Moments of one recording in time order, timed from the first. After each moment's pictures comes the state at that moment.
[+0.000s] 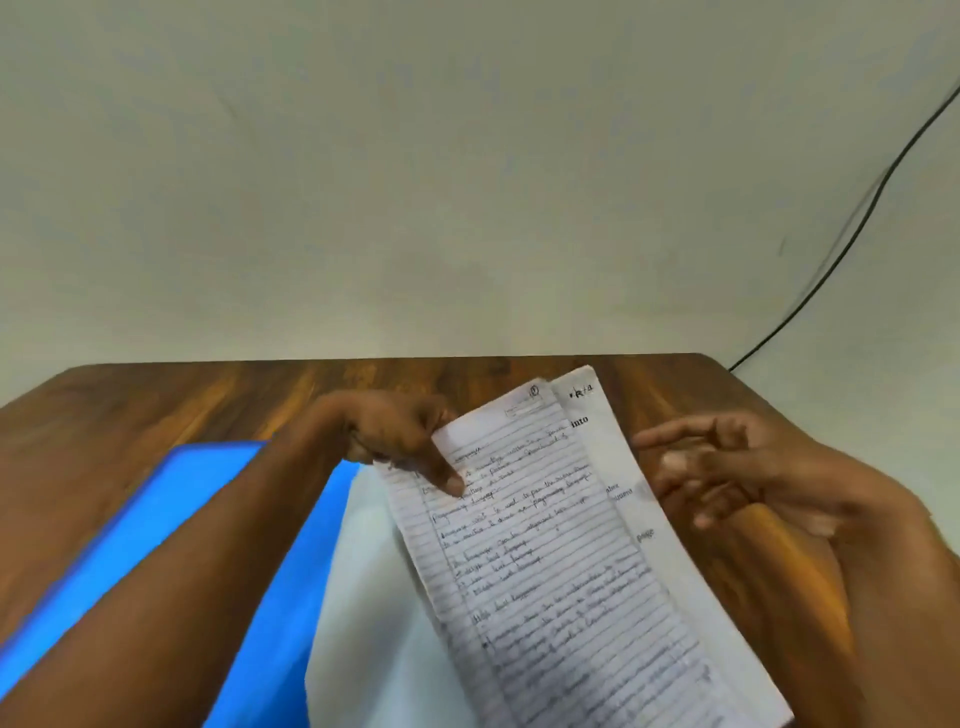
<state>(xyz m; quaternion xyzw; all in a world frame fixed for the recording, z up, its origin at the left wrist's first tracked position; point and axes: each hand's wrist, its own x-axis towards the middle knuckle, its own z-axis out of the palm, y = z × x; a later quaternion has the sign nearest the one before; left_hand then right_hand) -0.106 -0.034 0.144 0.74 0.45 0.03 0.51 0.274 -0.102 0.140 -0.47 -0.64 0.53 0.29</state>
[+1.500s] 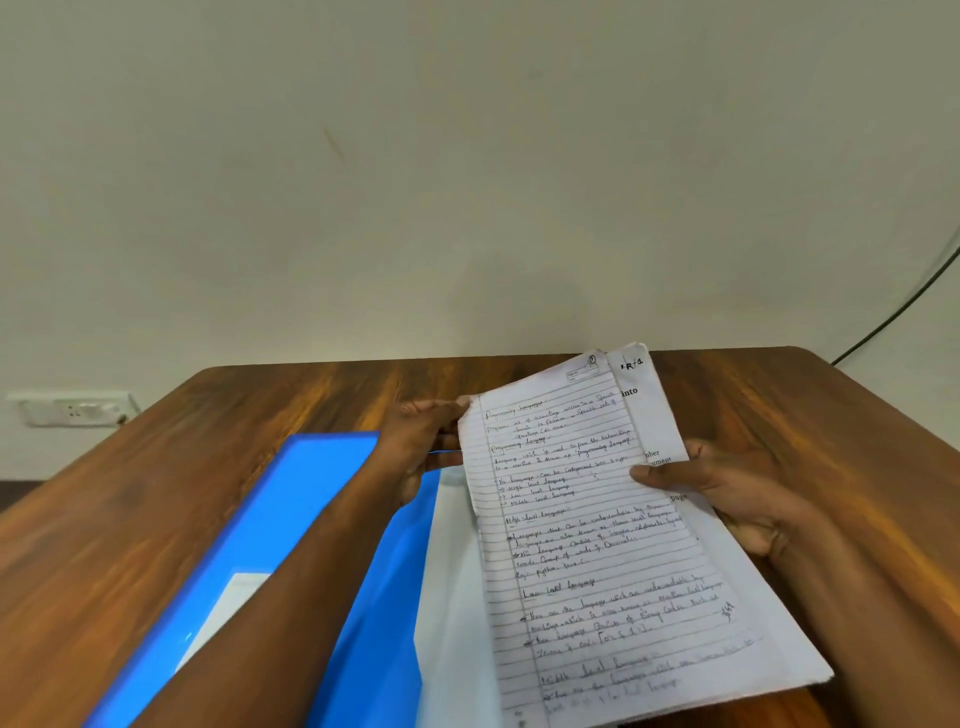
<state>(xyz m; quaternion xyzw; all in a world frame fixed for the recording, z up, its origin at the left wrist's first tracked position) -0.147 -0.055 0.085 0.42 0.52 0.55 0.50 0.184 -0.074 0.079 -0.37 -0.48 0.73 0.31</state>
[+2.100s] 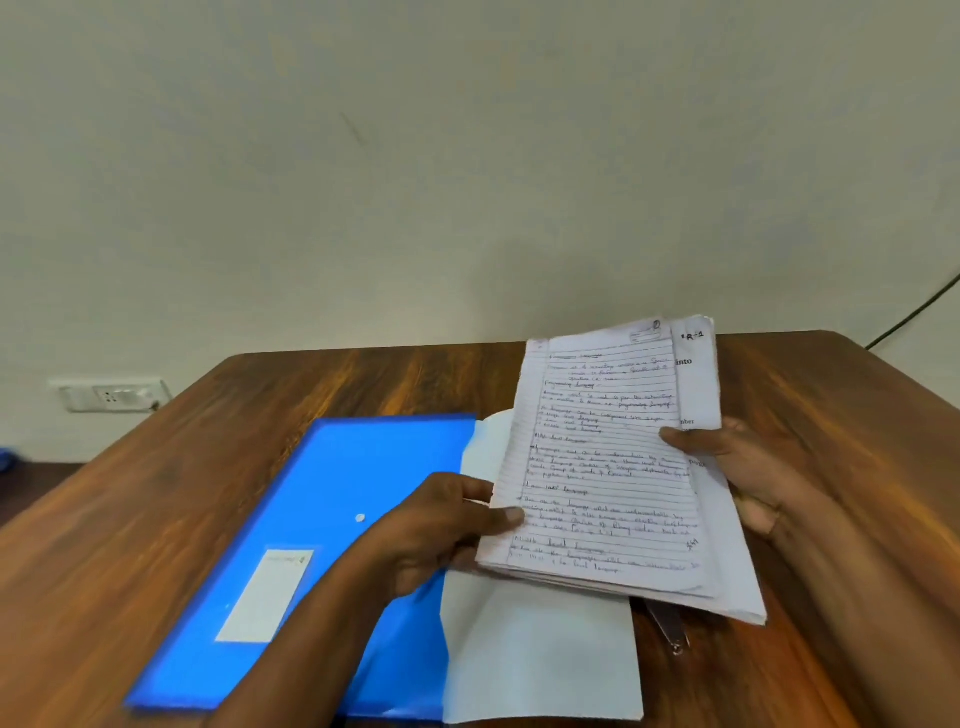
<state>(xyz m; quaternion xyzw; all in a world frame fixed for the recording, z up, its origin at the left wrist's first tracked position) -0.144 -0.148 0.066 0.45 0.50 0.35 0.65 0.168 -0.062 0.064 -0.41 -0.42 0.65 0.48</state>
